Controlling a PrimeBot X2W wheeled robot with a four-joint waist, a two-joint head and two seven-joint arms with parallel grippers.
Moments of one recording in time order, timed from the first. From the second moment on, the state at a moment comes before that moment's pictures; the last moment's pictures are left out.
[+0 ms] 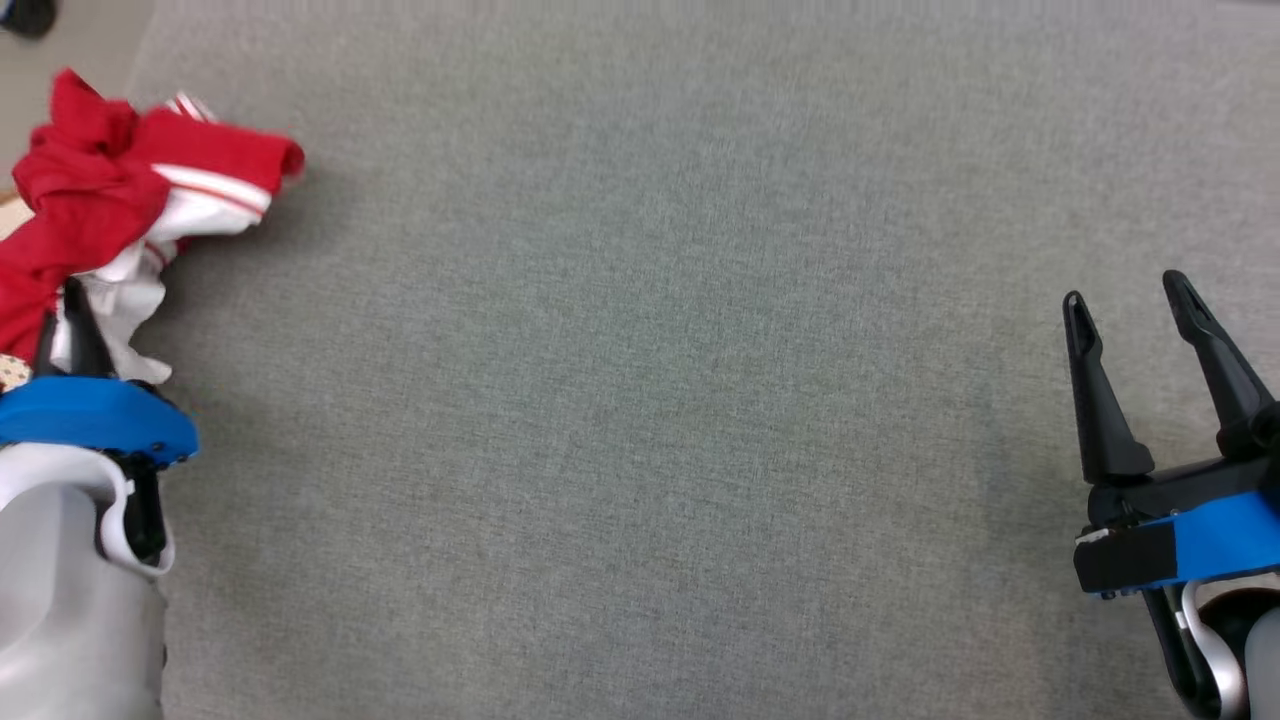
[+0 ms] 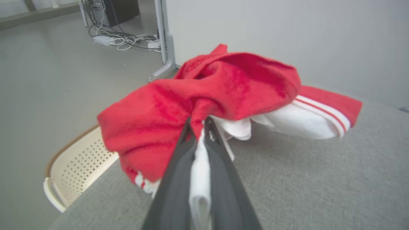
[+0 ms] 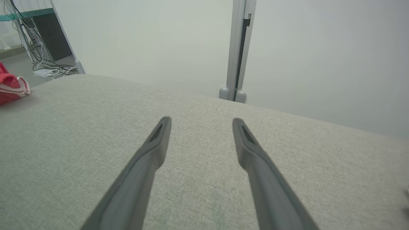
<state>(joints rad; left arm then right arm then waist) -0.64 0.29 0.05 0.88 -0.47 -0.06 -0.26 -0.14 -0.16 -0.06 -0.25 0.08 0.13 0.05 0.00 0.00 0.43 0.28</state>
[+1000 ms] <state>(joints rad) -0.29 0.09 -0.25 0.23 -0.23 -0.10 -0.15 -0.03 -0.06 -0.05 -0.14 0.13 0.13 -0.05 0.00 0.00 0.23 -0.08</state>
